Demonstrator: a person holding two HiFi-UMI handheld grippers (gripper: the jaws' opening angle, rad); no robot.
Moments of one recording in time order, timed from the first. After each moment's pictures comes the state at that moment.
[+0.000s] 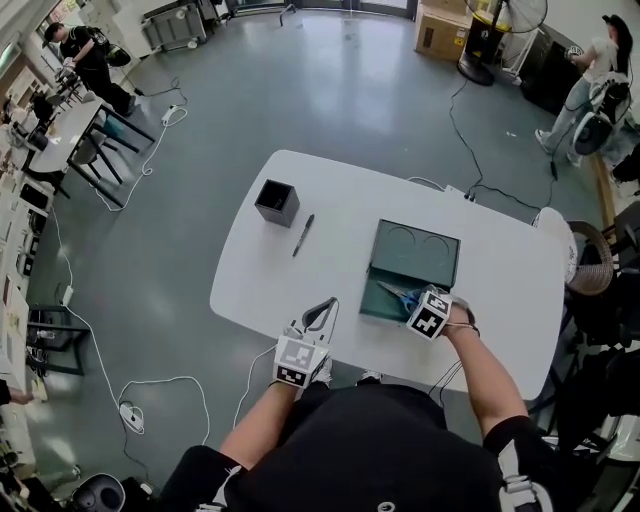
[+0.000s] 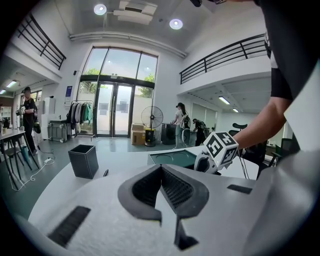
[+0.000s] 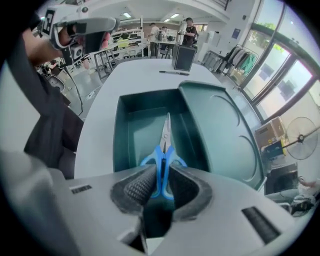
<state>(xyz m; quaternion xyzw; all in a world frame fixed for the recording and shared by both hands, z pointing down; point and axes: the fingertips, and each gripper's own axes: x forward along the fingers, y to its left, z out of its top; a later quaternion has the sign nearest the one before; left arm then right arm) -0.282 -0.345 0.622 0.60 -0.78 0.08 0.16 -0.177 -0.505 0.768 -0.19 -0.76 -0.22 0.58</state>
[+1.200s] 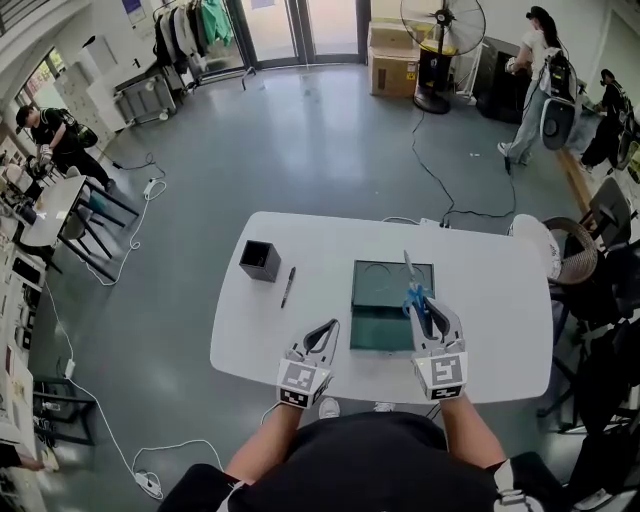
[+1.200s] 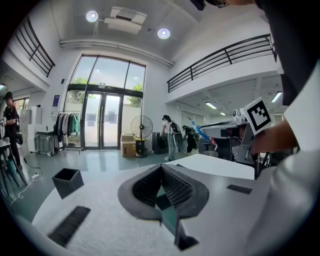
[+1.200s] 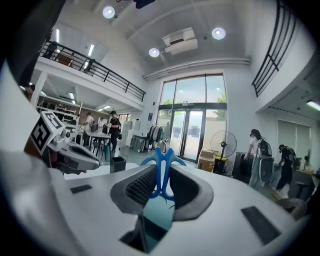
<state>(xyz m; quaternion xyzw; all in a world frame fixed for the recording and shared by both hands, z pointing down) -0.282 -0.390 0.574 0.65 -0.75 0.07 0.09 -0.178 -0.521 0.502 0.17 -0.98 -0.08 0.09</state>
